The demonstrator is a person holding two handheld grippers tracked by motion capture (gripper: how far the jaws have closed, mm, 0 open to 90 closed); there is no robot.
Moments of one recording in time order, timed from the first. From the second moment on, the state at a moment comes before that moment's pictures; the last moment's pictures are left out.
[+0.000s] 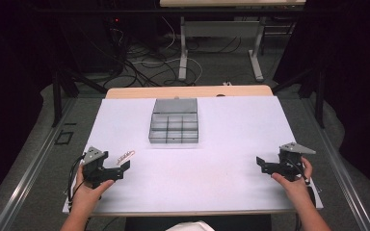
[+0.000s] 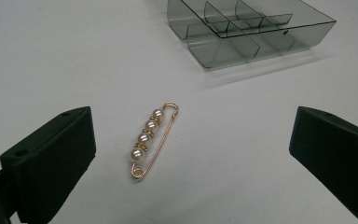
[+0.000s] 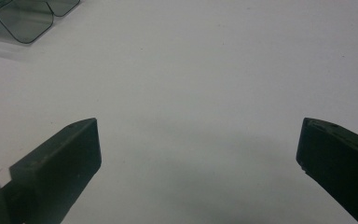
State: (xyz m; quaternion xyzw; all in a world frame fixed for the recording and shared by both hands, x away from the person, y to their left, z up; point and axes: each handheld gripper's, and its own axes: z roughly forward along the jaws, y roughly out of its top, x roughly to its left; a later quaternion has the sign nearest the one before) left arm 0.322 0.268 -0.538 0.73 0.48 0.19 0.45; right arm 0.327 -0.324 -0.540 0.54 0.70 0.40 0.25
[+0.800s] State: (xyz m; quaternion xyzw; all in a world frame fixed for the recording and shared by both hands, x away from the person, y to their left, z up) left arm 0.335 0.267 -0.524 0.73 0.49 0.21 0.42; right arm 0.325 -0.311 -0.539 0.52 0.72 0.38 0.26
